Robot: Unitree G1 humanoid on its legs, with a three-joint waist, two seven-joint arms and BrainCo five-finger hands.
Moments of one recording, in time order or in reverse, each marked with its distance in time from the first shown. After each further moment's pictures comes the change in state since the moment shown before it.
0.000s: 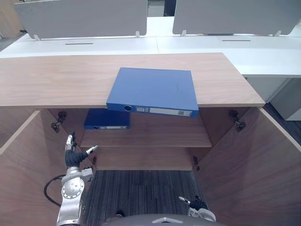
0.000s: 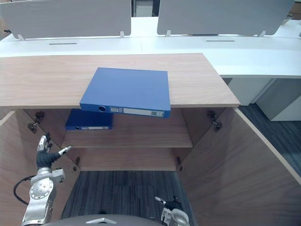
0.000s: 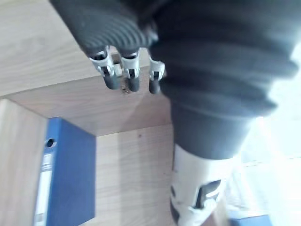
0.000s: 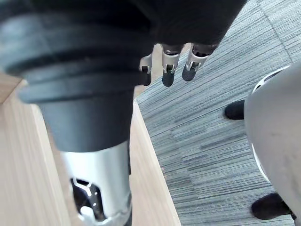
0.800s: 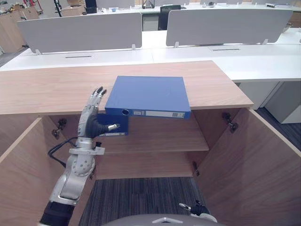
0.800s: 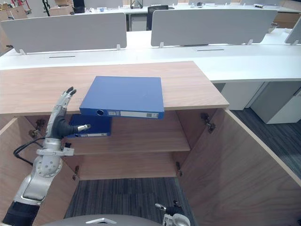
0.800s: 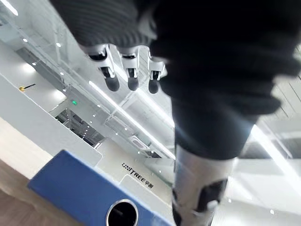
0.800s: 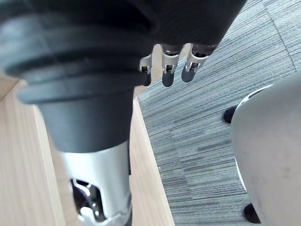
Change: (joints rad) left arm -0.246 0.292 -0.307 -0.175 0.561 -0.013 0.071; right arm 0.006 -0.041 0.087 0.055 0.000 -0.007 0.003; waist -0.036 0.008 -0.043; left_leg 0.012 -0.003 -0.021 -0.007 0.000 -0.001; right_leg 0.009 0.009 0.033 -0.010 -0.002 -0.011
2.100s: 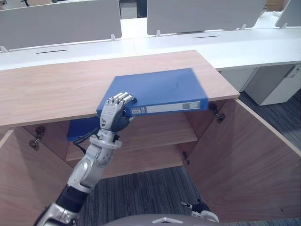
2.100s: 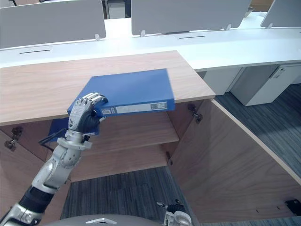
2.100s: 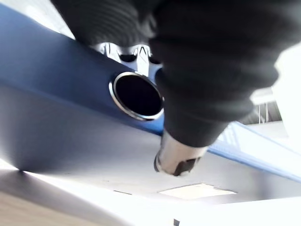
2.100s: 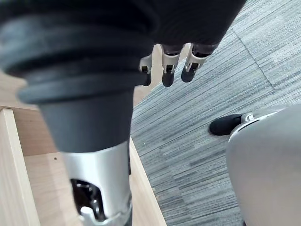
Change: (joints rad) left arm -0.090 -0.077 -0.161 -0.069 0.172 0.044 0.062; right arm -0.045 -0.019 -0.010 0.066 0.011 0.008 -0.024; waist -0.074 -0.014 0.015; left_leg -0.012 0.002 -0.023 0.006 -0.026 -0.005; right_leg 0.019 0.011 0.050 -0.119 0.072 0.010
